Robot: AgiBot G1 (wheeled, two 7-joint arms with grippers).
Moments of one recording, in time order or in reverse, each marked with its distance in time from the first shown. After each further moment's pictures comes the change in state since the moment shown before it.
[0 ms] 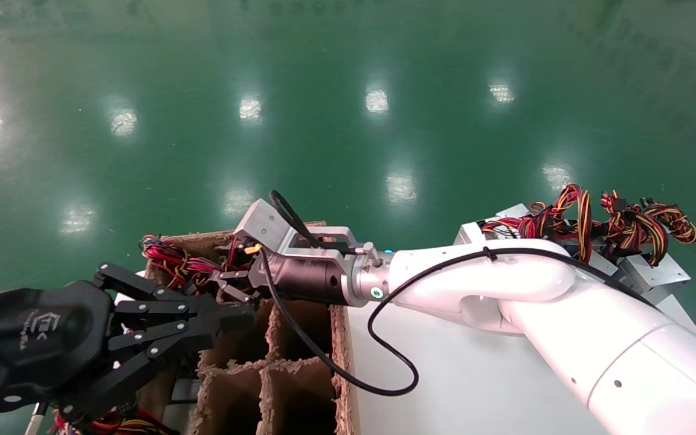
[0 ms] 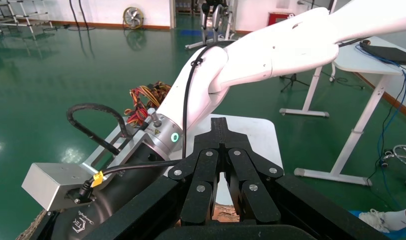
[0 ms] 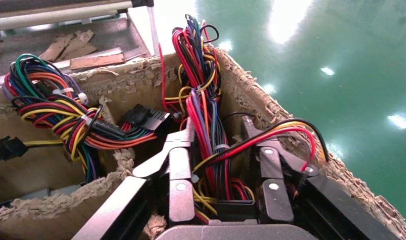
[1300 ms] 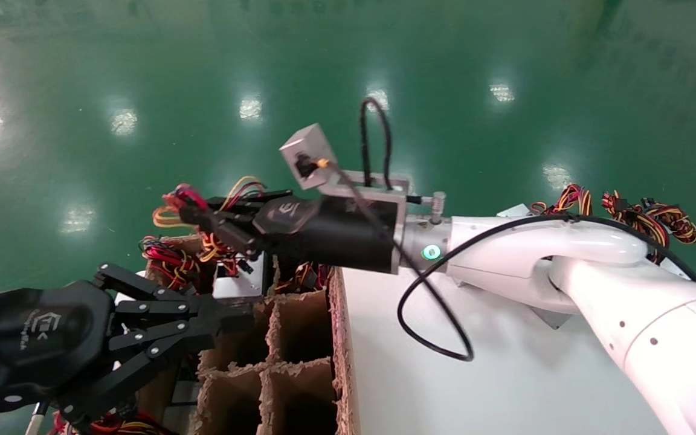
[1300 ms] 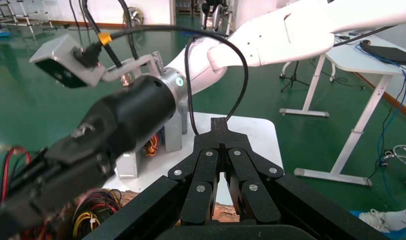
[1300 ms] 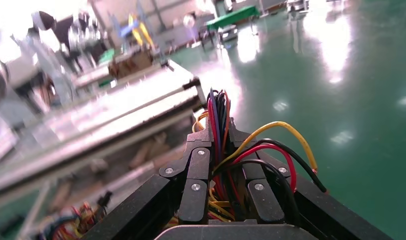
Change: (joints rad) left arm 0.000 0.000 0.000 0.000 0.000 0.000 0.000; right arm 0.067 0.027 0.041 -0.251 0.403 -0.434 0.022
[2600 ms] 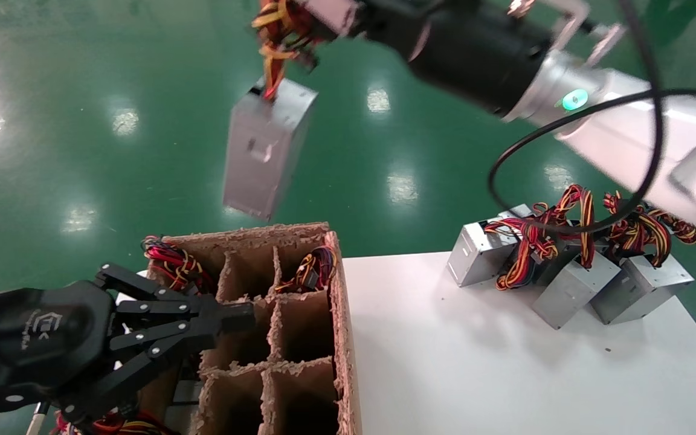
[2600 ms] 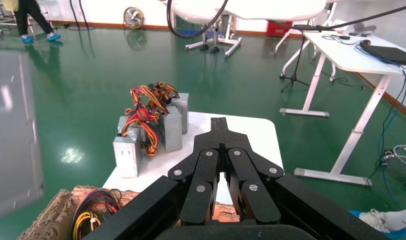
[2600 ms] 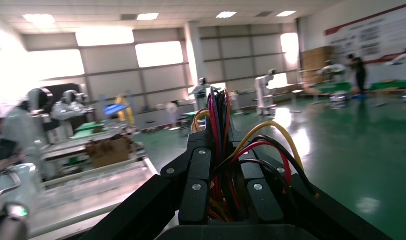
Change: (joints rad) left arm 0.000 0.000 0.000 0.000 0.000 0.000 0.000; right arm 0.214 0.096 0.132 -0.217 0.198 -0.241 -0.030
